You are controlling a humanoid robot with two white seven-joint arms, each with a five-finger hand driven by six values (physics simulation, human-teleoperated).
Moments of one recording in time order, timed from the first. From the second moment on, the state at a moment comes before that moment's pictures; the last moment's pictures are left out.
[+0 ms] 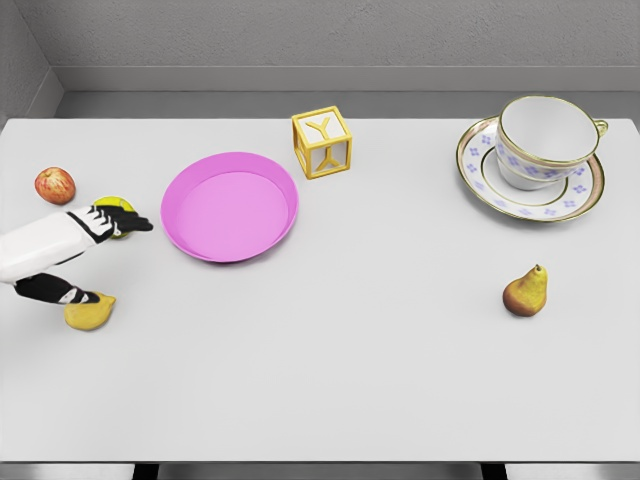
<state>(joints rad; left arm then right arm) -0.09 1.08 -0.33 -1.63 -0.15 -0.61 -0.23 -0.03 0.00 0.00 0.05 0.01 0.09 0.01</state>
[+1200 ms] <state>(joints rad) 0.11 1.07 -0.13 -1.67 -0.54 -0.61 -0.23 -0.02 0.00 0.00 0.06 0.01 0.09 0.01</state>
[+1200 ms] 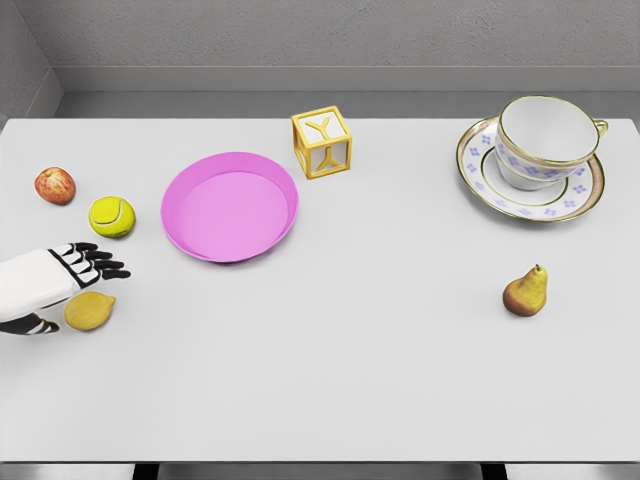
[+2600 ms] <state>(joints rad) 0.08 1.03 -0.13 -1.69 -0.62 -0.61 -0.33 -0.02 0.00 0.00 0.06 0.01 0.09 0.01</state>
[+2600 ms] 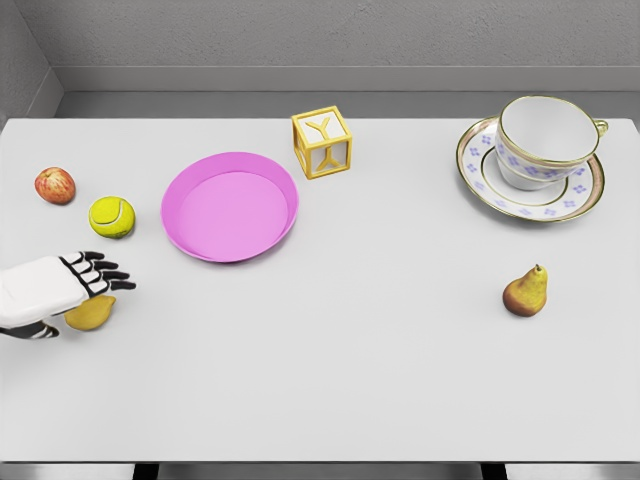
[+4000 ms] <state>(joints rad) 0.08 1.02 -0.14 -1.70 -0.65 -0.61 -0.35 -0.02 0.00 -0.01 0.06 0.01 0.09 0.01</state>
